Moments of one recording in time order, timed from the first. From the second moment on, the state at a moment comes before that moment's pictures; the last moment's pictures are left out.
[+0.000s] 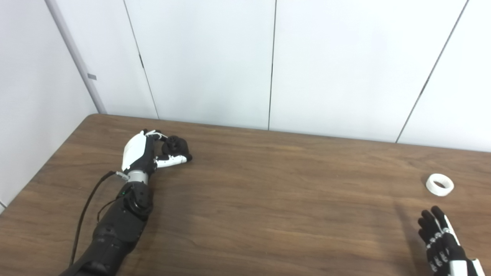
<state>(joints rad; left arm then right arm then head) -0.56 0.40 -0.11 0.80 0.41 0.00 0.34 0.22 -0.10 -0.19 -0.20 0.14 -0.13 0.19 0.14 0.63</state>
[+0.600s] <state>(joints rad) -0.50 0.41 -0.15 0.69 0.45 -0.02 0.35 0.22 -0.10 -0.19 -0.20 0.13 -0.13 0.19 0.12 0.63</state>
